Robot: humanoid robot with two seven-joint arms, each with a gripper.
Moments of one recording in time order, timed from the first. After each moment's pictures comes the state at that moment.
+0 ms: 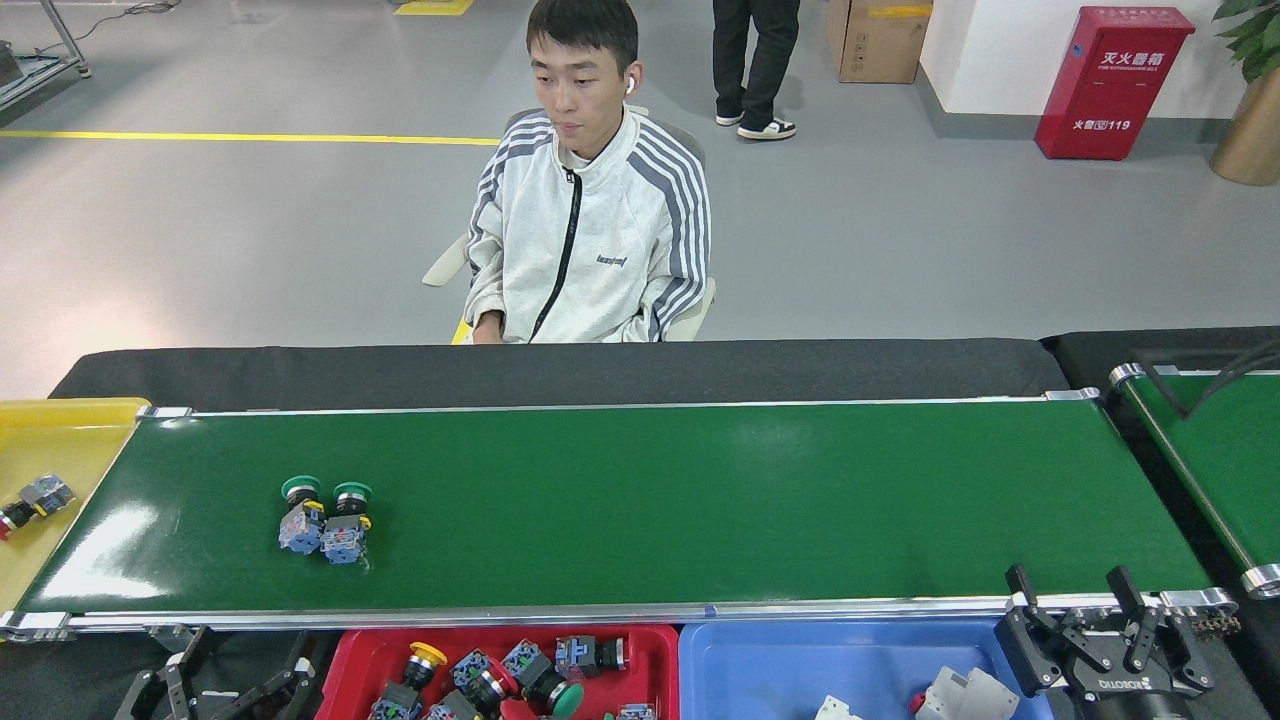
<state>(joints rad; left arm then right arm) 0.27 0.28 0.13 -1.65 -1.30 -0.16 0.02 0.23 -0.16 -0.18 -1.71 1.16 -0.13 -0.04</state>
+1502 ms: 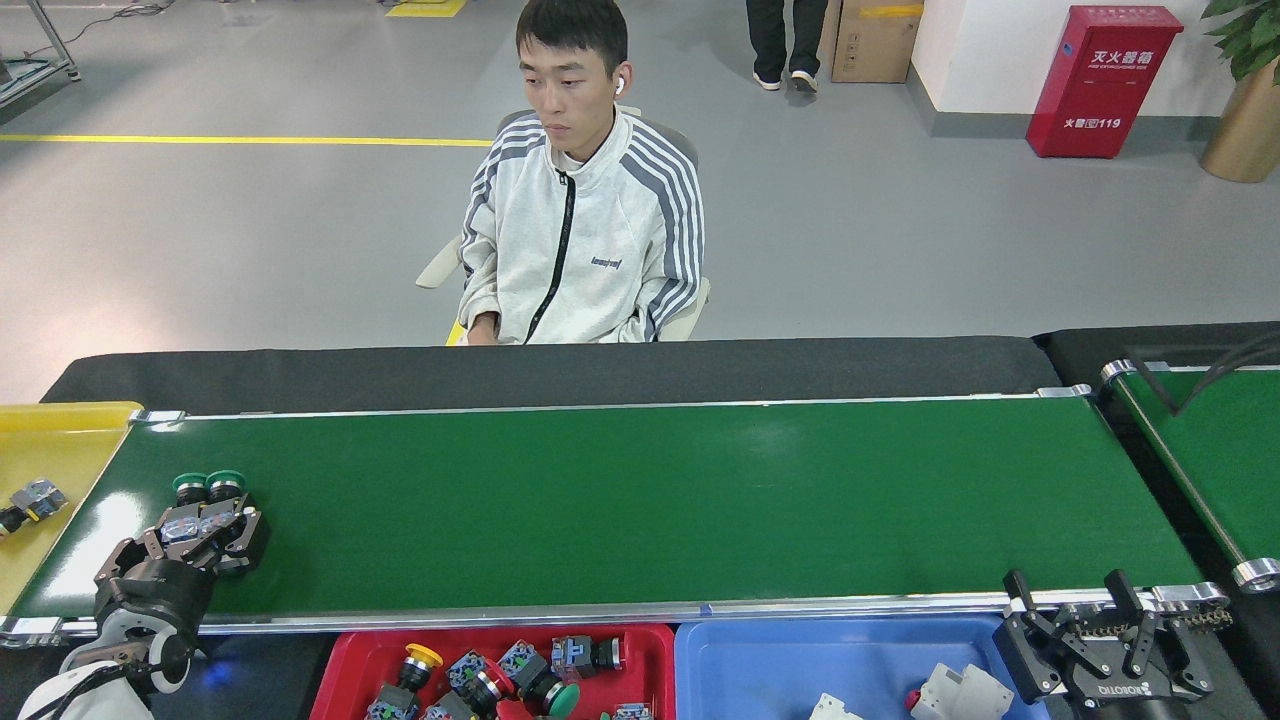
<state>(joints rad) -0.32 0.33 0.11 -0.92 -1.30 -0.19 -0.04 0.25 -0.16 -0.18 -1.72 1.16 -0.15 -0.04</state>
